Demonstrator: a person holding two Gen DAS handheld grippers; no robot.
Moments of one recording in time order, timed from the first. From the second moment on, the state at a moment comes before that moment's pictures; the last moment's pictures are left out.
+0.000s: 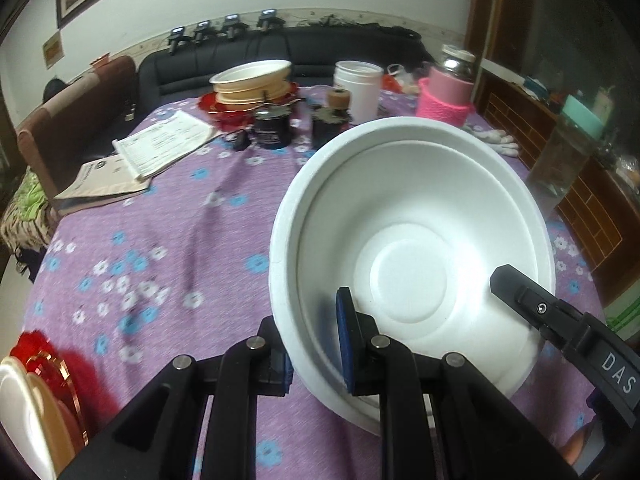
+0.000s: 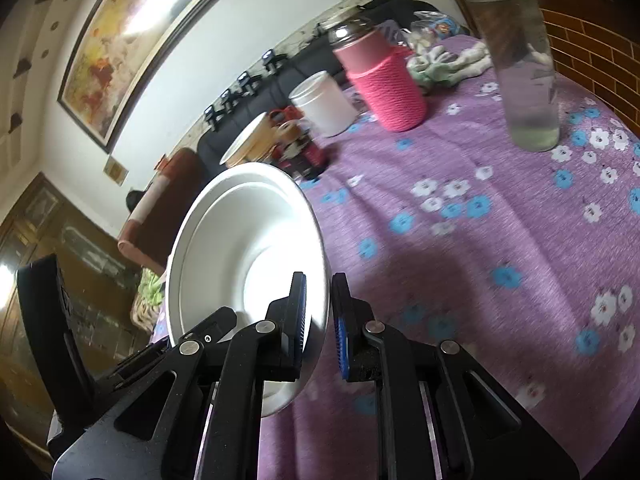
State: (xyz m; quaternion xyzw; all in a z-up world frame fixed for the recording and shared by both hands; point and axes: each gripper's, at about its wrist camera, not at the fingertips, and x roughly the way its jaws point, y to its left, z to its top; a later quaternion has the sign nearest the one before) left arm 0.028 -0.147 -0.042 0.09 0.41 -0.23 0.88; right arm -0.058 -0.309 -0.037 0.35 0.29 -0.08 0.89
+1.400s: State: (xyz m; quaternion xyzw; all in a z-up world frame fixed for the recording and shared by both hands) left arm -0.016 0.053 -0.007 -0.01 0.35 -0.12 0.93; right arm -0.060 -0.101 0.022 0.22 0.29 0.06 0.93
